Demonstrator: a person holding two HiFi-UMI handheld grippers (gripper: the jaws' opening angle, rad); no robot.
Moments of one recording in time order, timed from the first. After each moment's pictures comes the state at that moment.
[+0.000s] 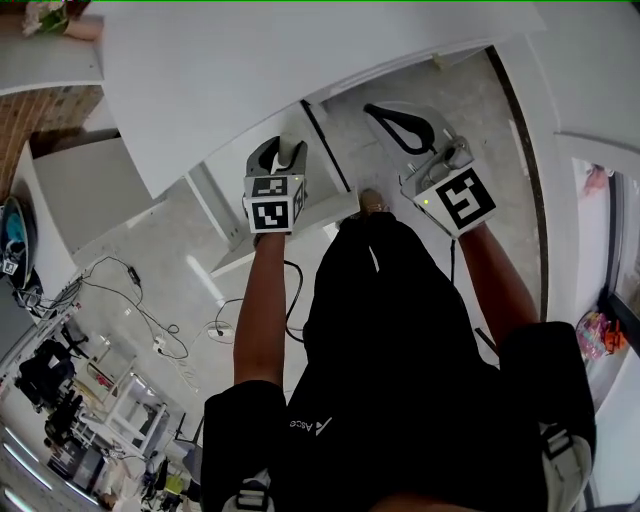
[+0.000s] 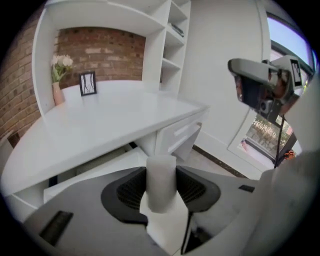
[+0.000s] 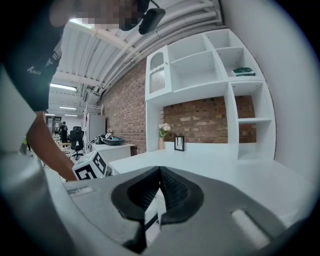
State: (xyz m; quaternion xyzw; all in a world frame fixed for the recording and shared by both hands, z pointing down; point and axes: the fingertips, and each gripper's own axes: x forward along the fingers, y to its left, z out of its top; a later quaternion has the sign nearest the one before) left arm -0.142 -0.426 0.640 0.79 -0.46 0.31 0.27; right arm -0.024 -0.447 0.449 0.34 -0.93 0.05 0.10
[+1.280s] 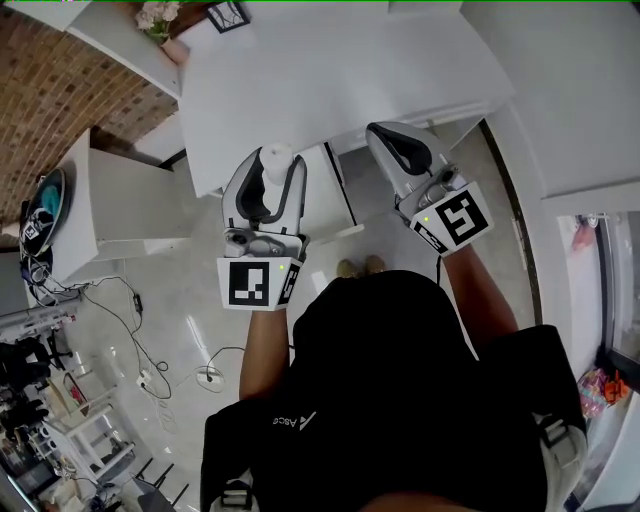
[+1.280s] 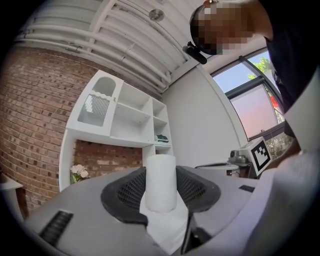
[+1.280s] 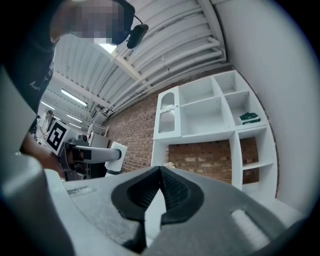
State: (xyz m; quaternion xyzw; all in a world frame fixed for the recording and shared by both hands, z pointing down) left arm -0.150 -0.324 0.226 0.84 -0.54 -0.05 -0.06; right arm -0.044 -0.356 0.251 0.34 -0.94 -0.07 -0.05
